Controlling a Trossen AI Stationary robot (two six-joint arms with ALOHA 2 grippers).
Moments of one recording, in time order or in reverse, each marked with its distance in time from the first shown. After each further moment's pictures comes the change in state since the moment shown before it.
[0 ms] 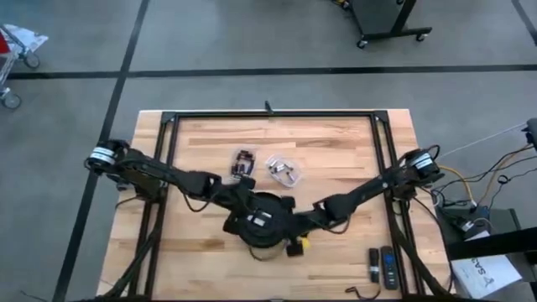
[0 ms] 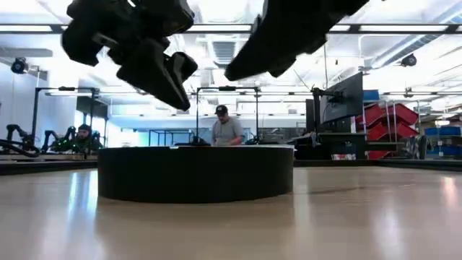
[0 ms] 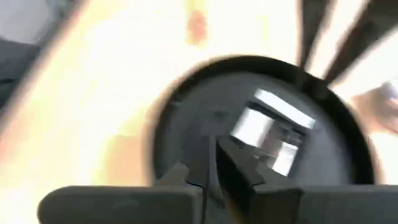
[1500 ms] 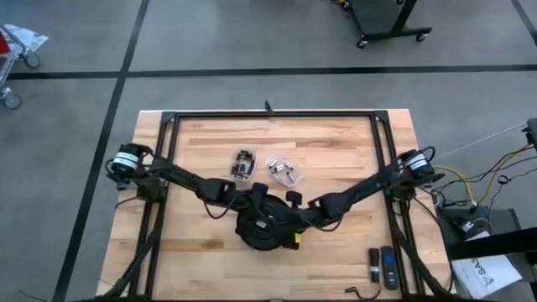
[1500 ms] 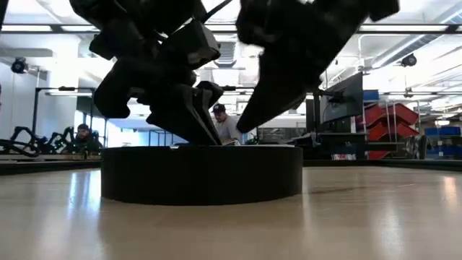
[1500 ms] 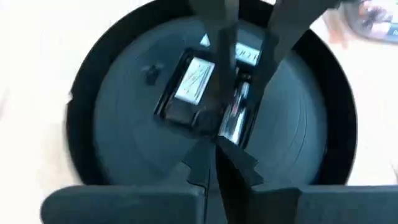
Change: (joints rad) left arm 0.036 0.234 0.017 0.214 0.008 0.105; right arm -0.066 0.071 0.002 -0.117 0.099 0.232
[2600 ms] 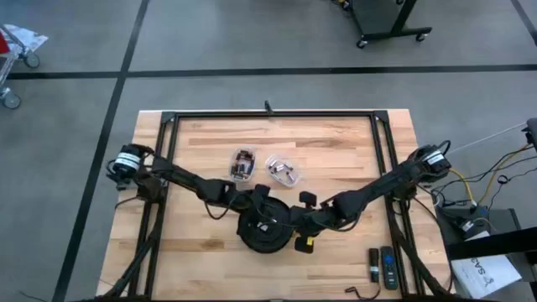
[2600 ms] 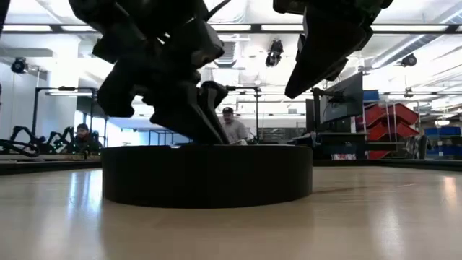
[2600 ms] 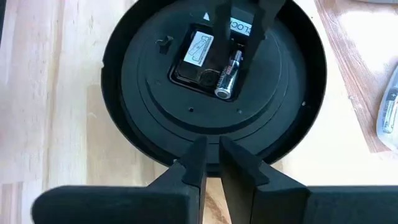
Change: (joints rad) left arm 0.000 0.019 0.002 0.064 0.017 0.000; right arm 0.079 -0.185 0.002 -0.267 -0.022 0.143
